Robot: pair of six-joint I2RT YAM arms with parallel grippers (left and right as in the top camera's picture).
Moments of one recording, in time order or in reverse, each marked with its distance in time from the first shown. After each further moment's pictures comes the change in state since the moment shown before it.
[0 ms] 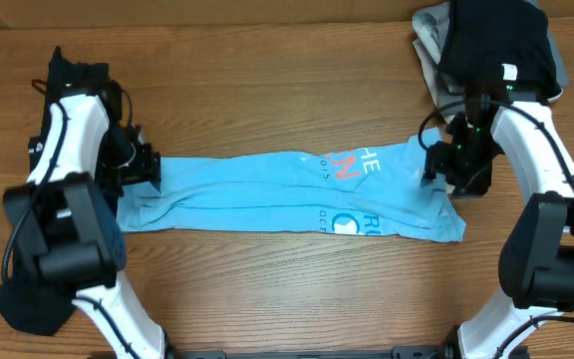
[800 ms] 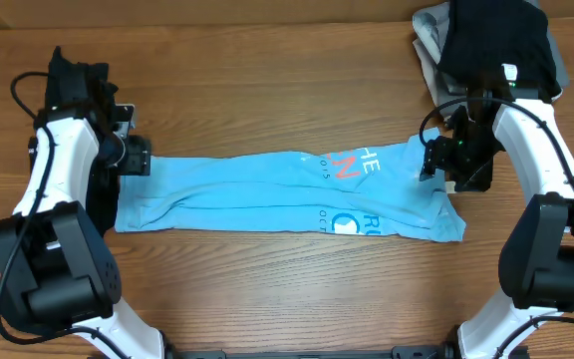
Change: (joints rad) left arm 0.038 -0.148 -0.216 0.410 0.014 0.222; right arm 0.000 -0.001 0.013 0.013 0.000 -0.014
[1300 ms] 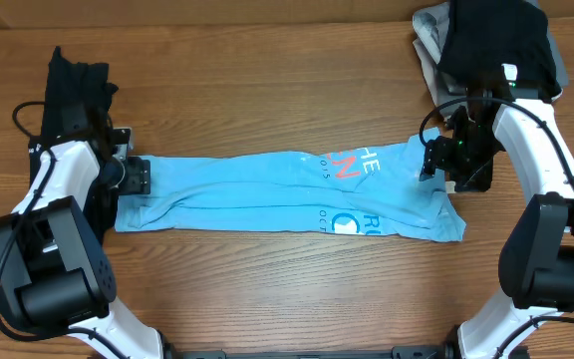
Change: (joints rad) left arm 0.066 0.001 -0.190 0.186 0.003 -0.004; right arm 0.000 0.000 0.000 -0.003 0.000 0.000
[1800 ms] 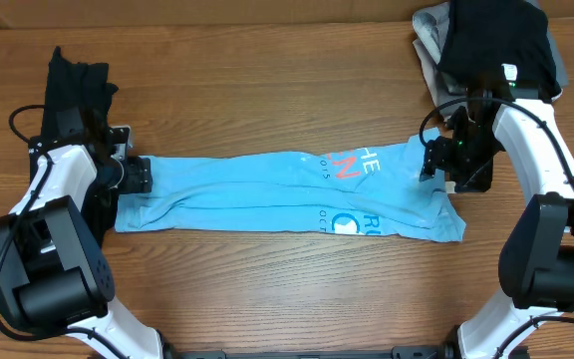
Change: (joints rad) left arm 0.012 0.005 -0.014 0.054 0.087 0.023; right arm 0.000 0.000 0.000 -0.002 0.000 0.000
